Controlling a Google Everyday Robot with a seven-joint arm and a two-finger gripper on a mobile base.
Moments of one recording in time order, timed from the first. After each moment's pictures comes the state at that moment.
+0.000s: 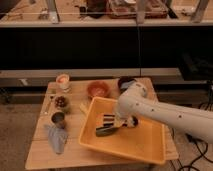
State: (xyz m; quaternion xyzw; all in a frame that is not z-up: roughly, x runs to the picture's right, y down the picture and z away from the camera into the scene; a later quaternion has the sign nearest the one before) arm 0.059 0.158 0.770 -0.24 -0.10 0.04 0.96
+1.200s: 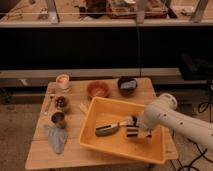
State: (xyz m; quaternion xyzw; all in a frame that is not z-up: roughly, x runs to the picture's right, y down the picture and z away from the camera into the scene) arm 0.193 0.188 0.770 -0.26 -0.04 0.06 0.96
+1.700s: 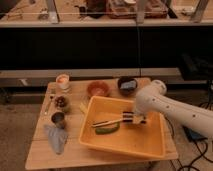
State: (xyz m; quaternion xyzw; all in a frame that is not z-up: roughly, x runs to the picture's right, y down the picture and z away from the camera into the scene) arm 0.152 0.129 0.803 -0.24 -0.03 0.06 0.97
